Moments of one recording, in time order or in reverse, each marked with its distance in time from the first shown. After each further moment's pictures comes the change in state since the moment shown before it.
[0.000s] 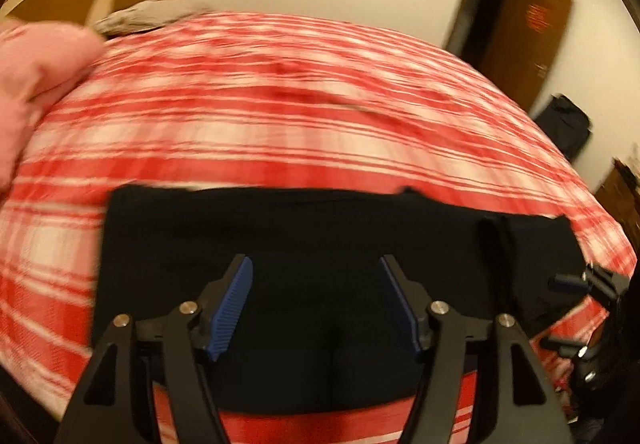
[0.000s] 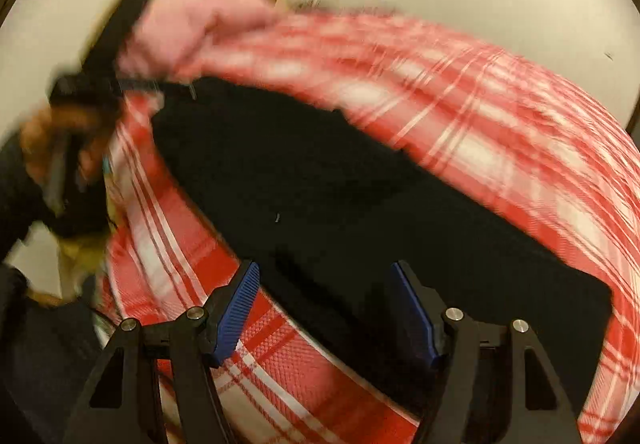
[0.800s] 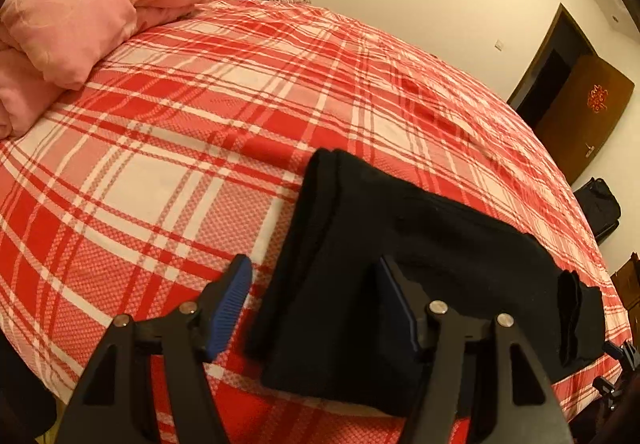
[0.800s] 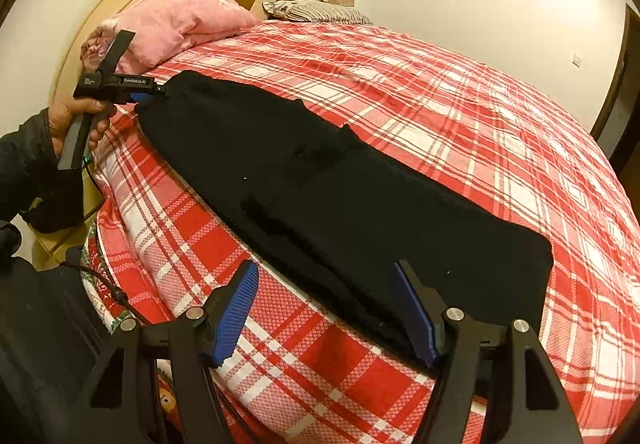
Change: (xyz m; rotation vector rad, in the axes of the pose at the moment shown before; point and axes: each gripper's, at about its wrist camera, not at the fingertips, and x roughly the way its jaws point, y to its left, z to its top) left arm 0.013 0.118 -0.023 -0.260 -0.041 0.057; right arm -0.073 -0.019 -0.046 0.054 -0.161 -0.110
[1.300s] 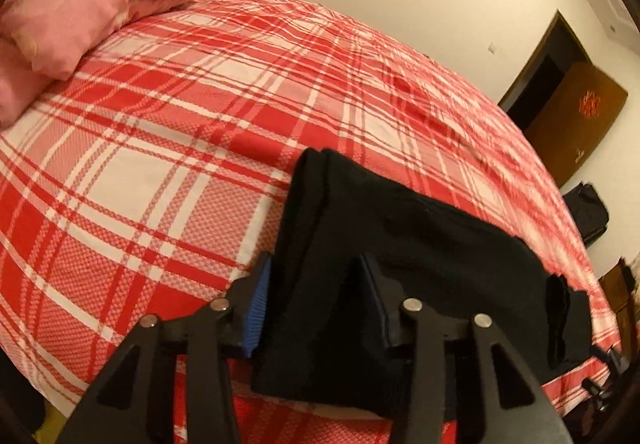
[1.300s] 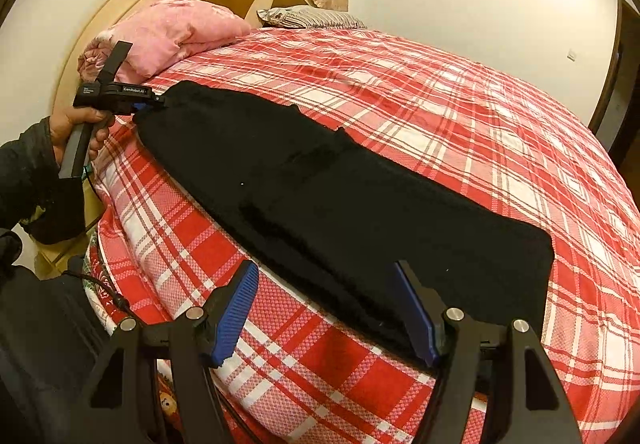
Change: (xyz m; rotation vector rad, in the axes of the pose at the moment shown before) left arm 0.003 0.003 0.002 -0.039 0.016 -0.057; right arm -0.003 -0.003 -0.002 0.024 -0.019 -0.006
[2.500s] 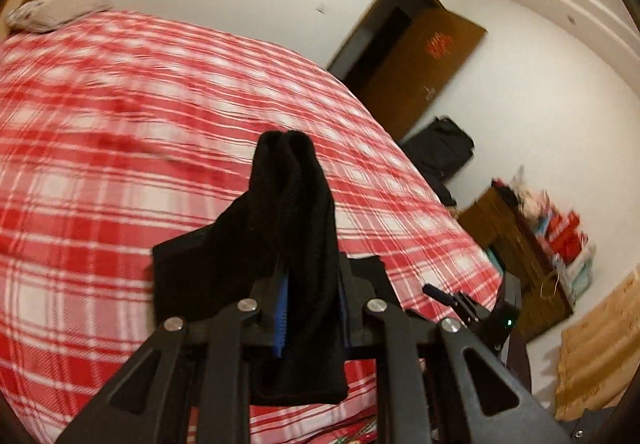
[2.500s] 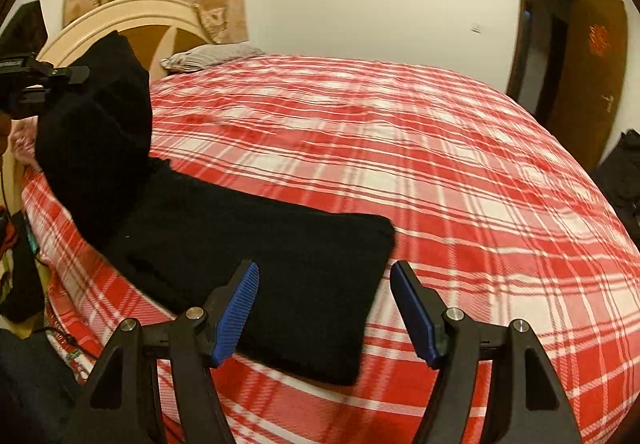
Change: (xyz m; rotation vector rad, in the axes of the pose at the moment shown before) left arm -0.077 -0.273 0.004 0.301 0.125 -0.499; right arm -0.049 -0.116 -0.018 0.263 -0.074 -0.232
